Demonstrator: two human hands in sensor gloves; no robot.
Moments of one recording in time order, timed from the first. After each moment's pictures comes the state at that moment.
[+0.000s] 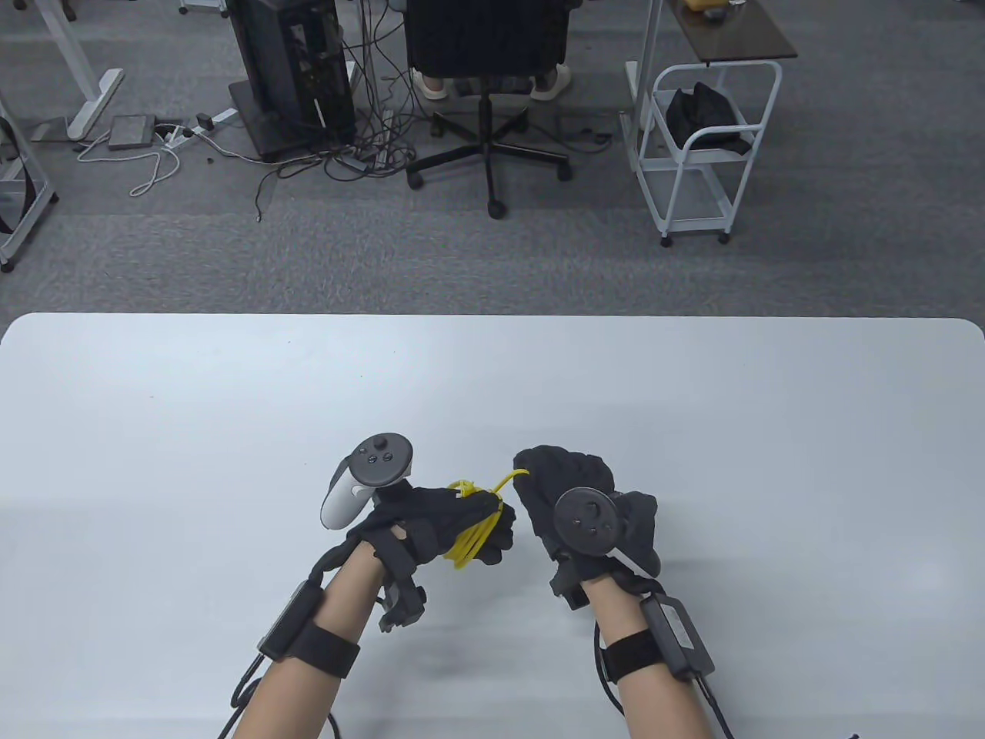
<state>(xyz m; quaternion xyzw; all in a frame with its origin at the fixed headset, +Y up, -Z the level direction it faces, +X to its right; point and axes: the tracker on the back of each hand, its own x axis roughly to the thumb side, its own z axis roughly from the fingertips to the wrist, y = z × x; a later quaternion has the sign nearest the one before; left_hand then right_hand) -0.136 -0.720 -0.365 -0.32 -0.27 0.52 0.74 0.088 -0.696 -0.340 0.18 -0.16 0.94 0.23</state>
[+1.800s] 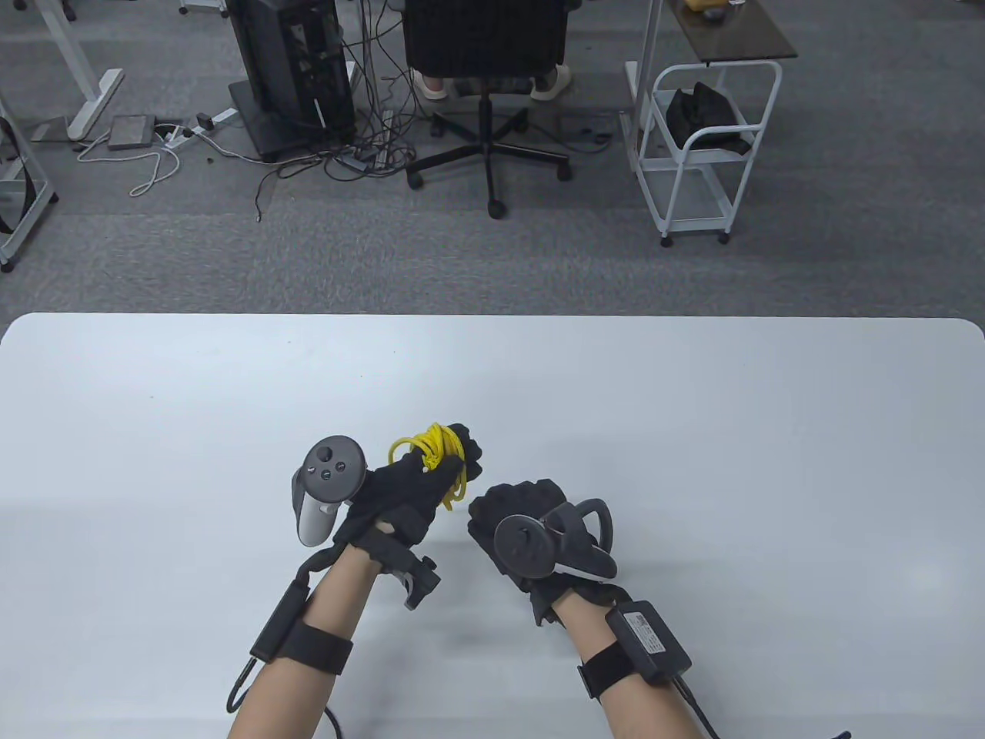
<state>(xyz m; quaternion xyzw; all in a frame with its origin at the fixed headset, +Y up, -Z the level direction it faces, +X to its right) -0.163 -0.692 -0.362 -0.04 -0.22 0.55 0.81 0.045 -0.716 -0.332 0.28 -0.05 0.95 0.09</state>
